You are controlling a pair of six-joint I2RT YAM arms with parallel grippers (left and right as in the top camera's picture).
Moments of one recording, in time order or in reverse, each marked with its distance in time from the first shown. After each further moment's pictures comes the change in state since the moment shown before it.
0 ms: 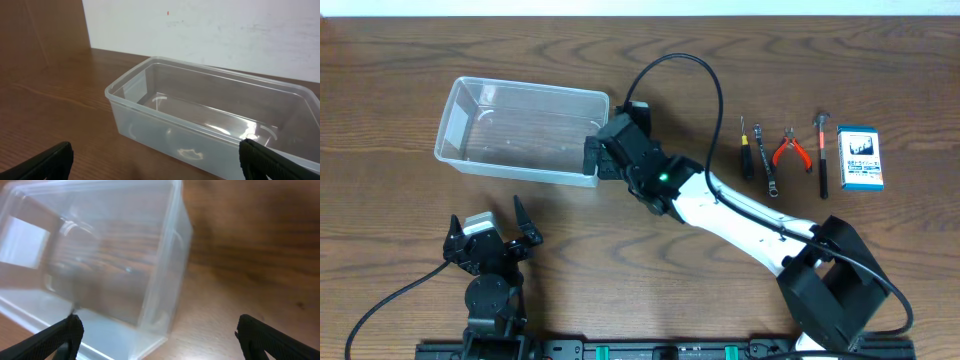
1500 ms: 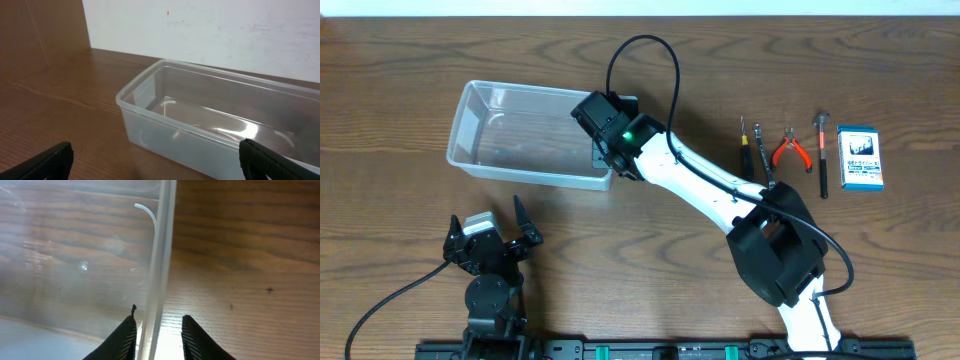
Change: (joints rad) left arm 0.000 0.000 0.000 0.000 0.000 0.000; right arm -0.026 0.303 0.448 -0.515 0.027 0.006
